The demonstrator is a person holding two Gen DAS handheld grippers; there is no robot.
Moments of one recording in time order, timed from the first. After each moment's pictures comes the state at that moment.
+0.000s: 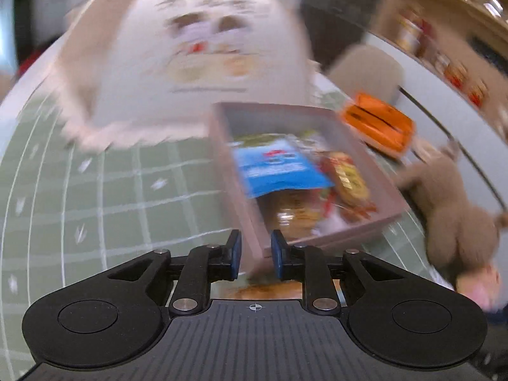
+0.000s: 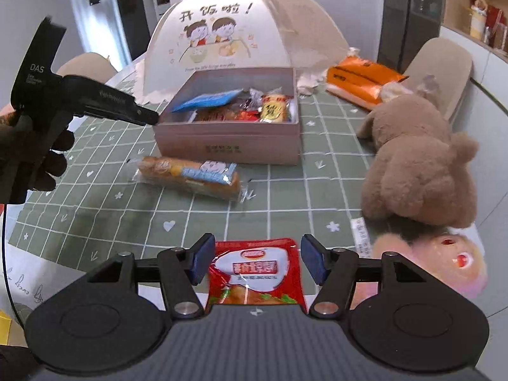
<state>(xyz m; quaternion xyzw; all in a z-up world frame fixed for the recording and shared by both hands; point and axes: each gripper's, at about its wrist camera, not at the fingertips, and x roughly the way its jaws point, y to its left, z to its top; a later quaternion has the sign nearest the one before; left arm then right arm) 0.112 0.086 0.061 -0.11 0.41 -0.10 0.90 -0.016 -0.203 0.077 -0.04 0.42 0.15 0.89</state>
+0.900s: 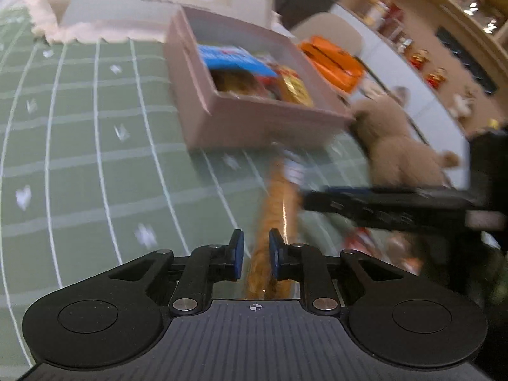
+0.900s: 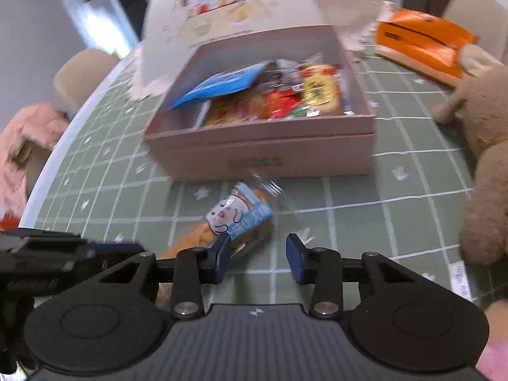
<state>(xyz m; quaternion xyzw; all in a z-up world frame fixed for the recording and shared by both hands) 0.047 0.073 0.021 -0.17 0.47 -0.21 0.84 0.082 -0.146 0.035 0.02 0.49 0.21 0.85</state>
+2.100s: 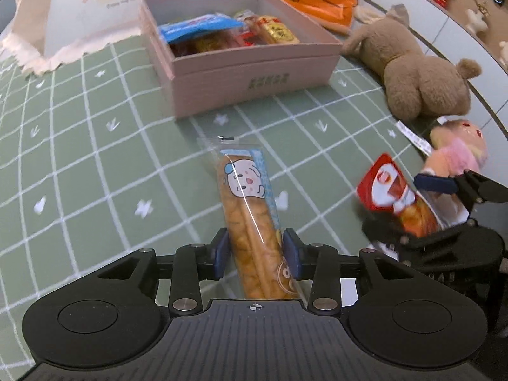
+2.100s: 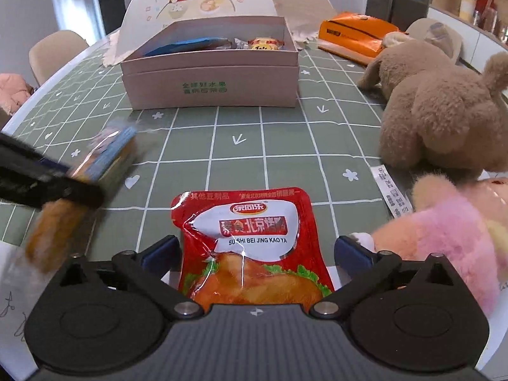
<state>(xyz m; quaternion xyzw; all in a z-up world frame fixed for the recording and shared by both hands) 0.023 0.027 0.025 0.00 0.52 -0.17 0.84 -0.018 -0.186 0.011 -0.05 0.43 0.10 0.90</state>
